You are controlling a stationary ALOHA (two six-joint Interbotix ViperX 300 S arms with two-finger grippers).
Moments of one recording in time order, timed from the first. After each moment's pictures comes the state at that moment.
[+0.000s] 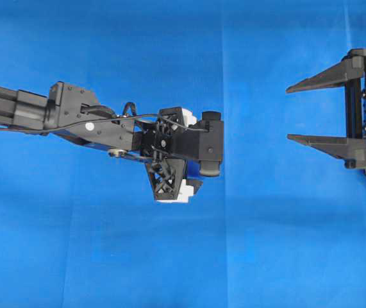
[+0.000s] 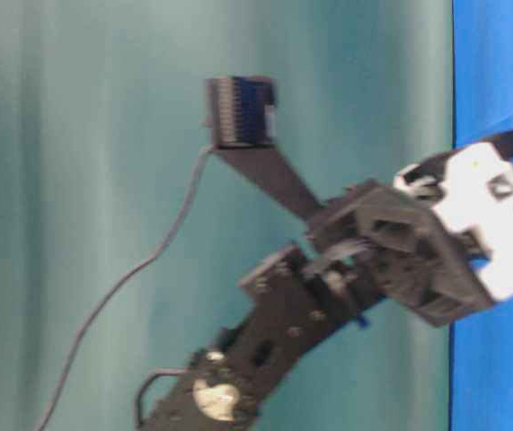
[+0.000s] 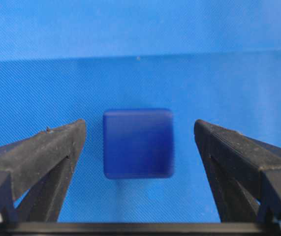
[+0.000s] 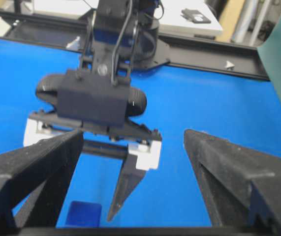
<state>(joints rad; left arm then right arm) -0.06 0.32 0.29 0.01 0.26 -0.03 0.00 -0.86 1.11 0.00 -0.21 0.02</state>
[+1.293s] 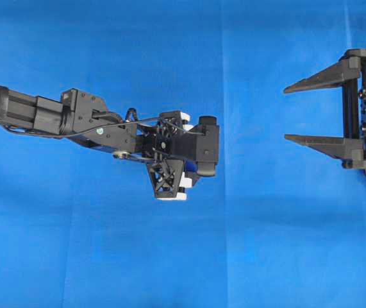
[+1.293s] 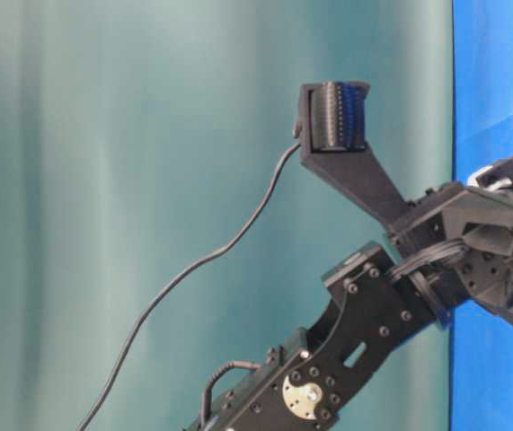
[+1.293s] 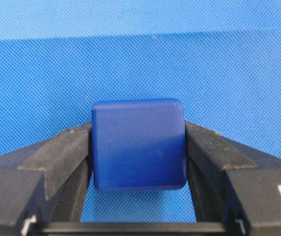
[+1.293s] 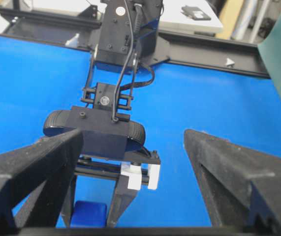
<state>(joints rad) -0.05 0.39 0.32 0.01 0.16 -0.01 0.00 -0.85 1.11 0.00 -0.21 0.02</state>
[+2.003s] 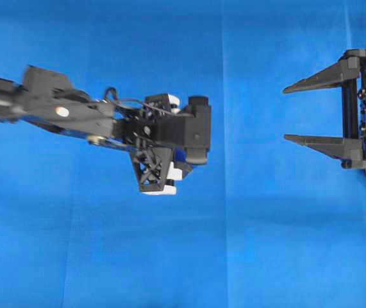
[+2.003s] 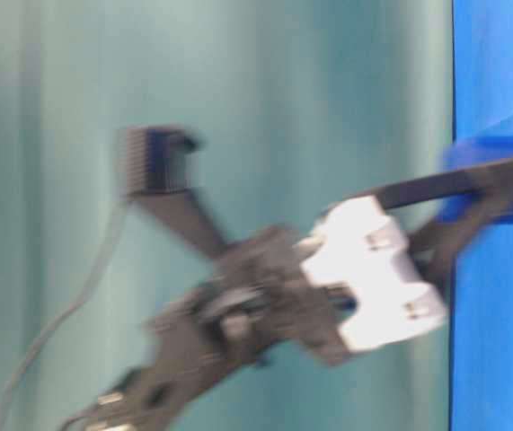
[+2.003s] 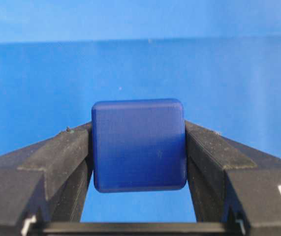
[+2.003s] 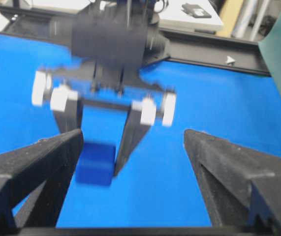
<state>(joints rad) -0.05 0.14 0.31 0.01 0.40 -0.02 0.00 -0.85 1.11 0.00 -0.21 0.02</state>
